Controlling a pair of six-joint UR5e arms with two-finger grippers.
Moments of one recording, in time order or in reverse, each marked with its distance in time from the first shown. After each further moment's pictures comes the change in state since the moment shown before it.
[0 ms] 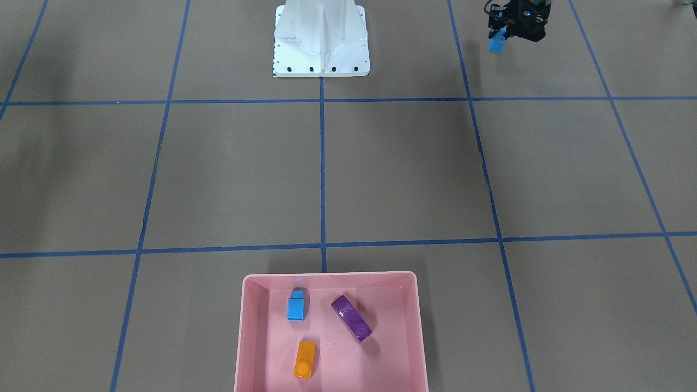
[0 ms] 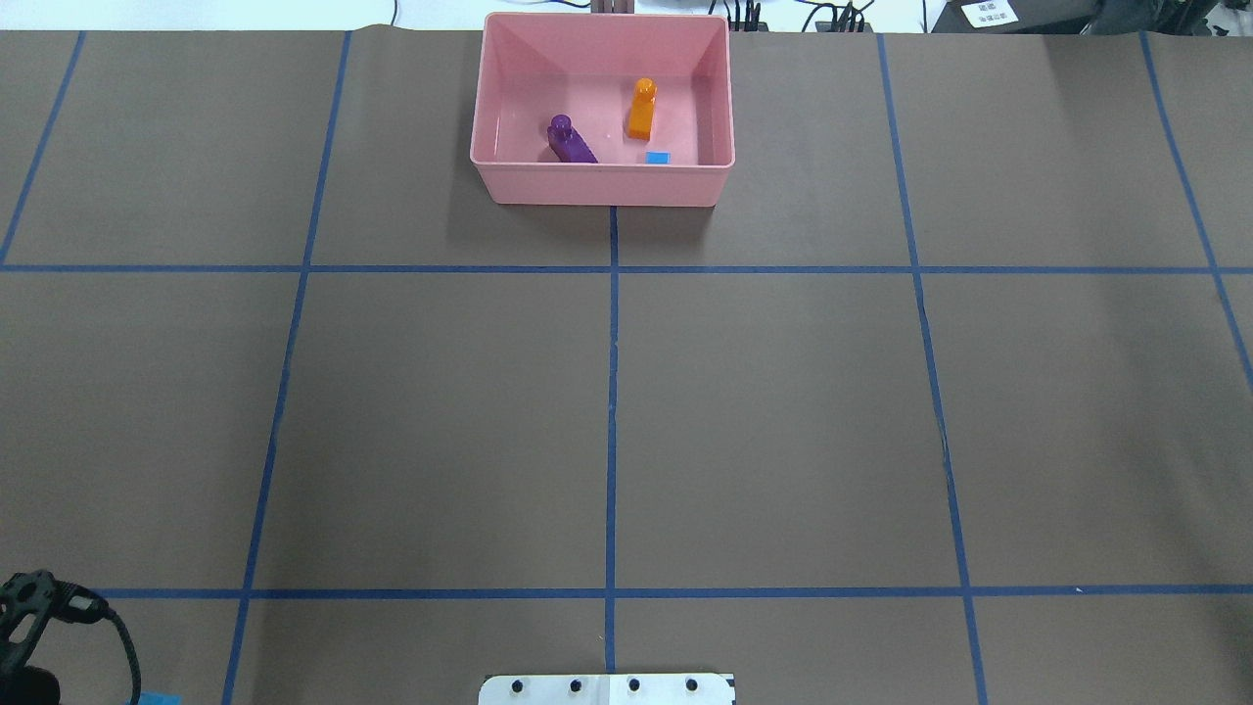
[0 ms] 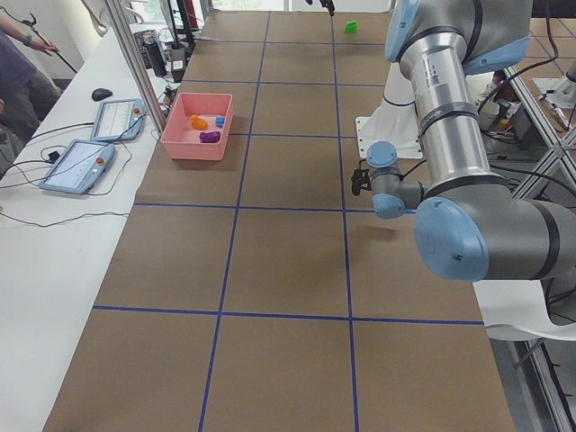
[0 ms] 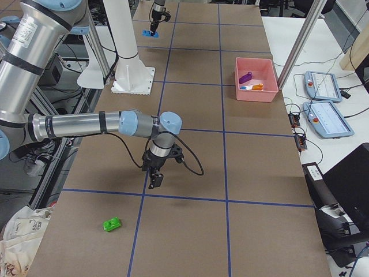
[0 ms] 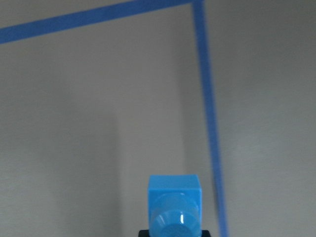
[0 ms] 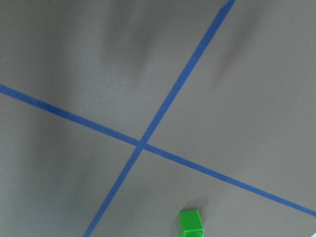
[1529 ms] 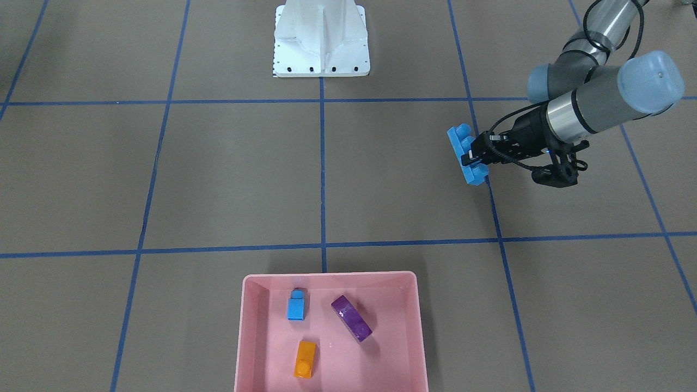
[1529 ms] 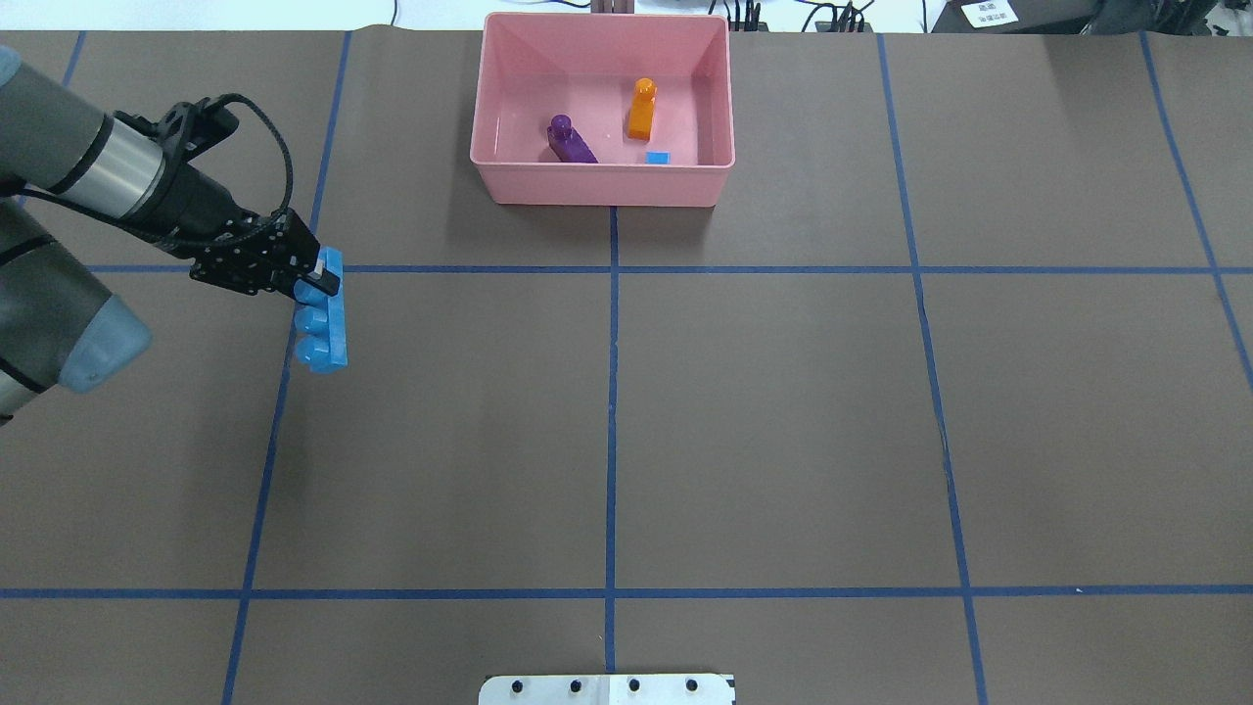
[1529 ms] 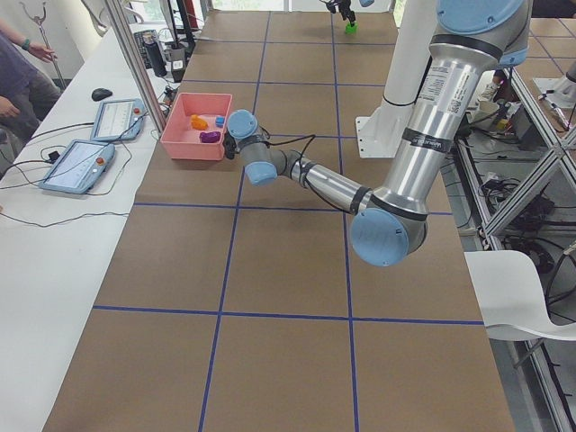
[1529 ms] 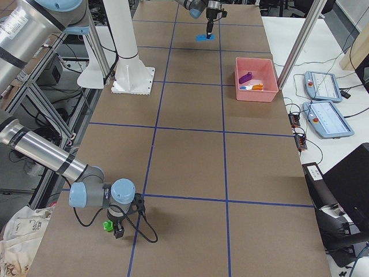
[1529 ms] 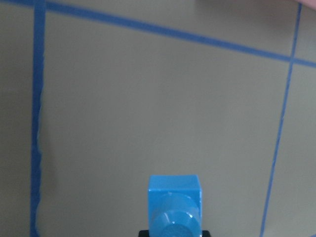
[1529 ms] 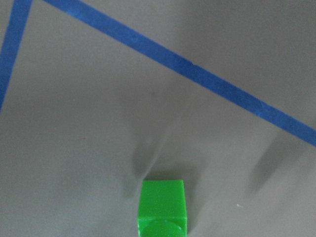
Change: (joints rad) left arm -0.782 -0.872 0.615 0.207 -0.564 0.084; right arm 0.000 -0.173 -0.526 0.752 0.151 0.012
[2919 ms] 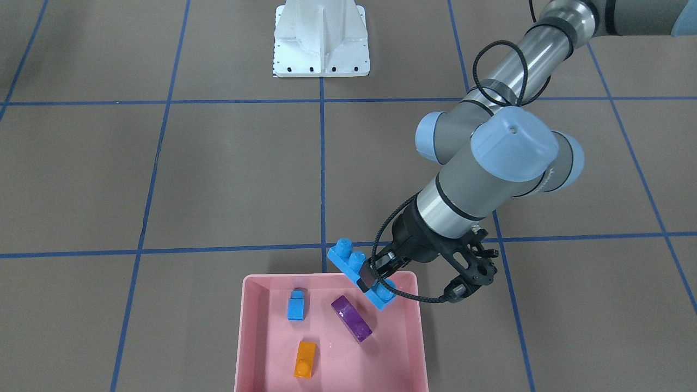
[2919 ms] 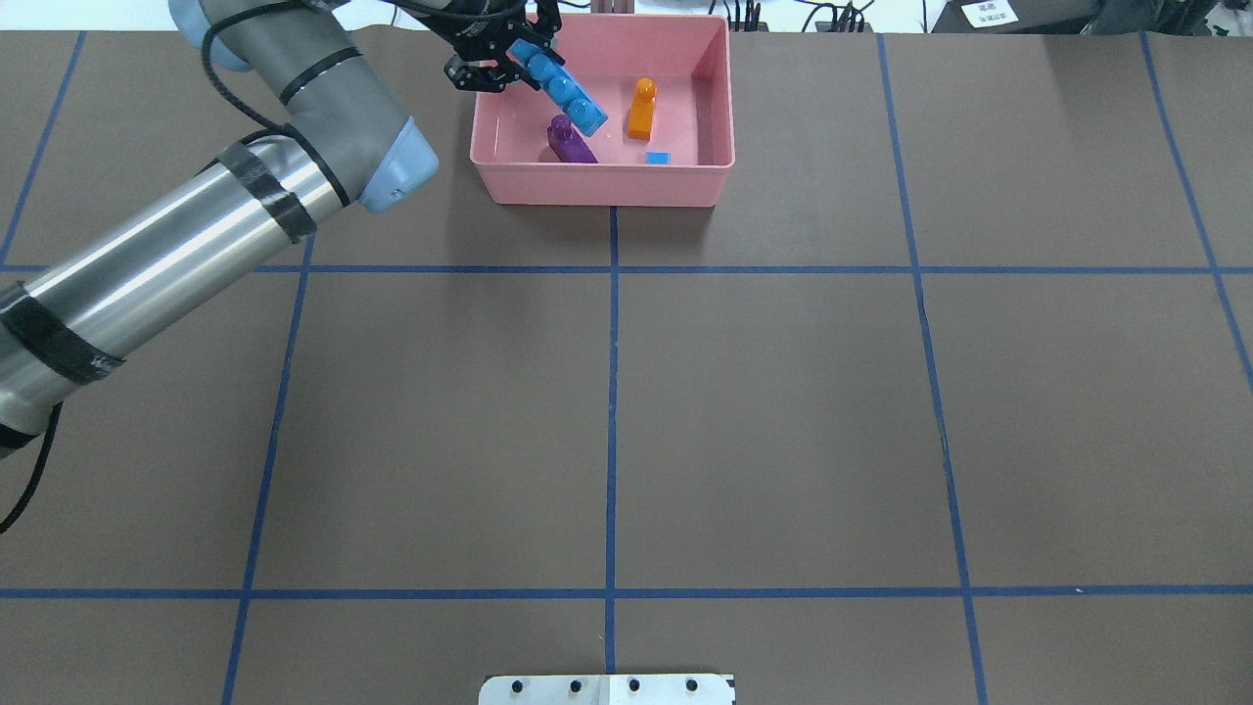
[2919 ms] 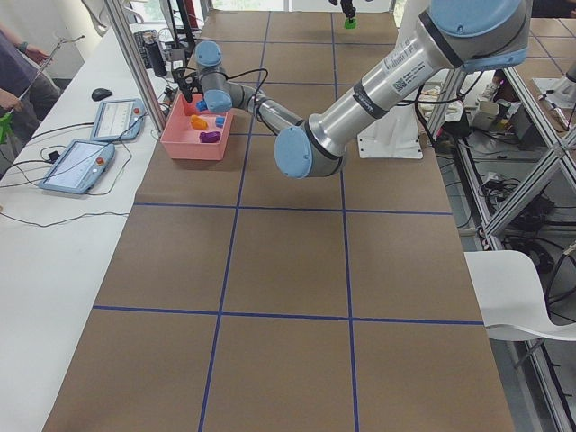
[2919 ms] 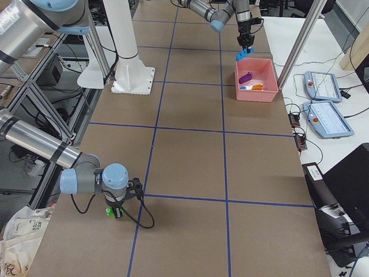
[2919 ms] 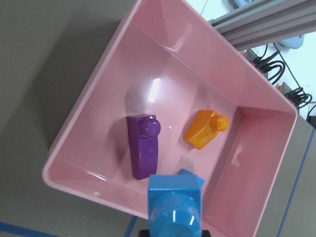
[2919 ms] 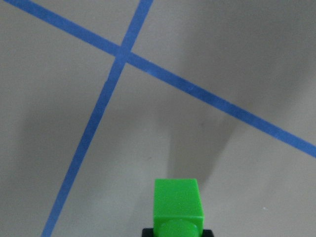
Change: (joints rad) left arm 0.062 -0.632 0.526 -0.007 0.481 -0.564; right arm 0.079 -0.095 0.218 -0.040 0.026 0.022
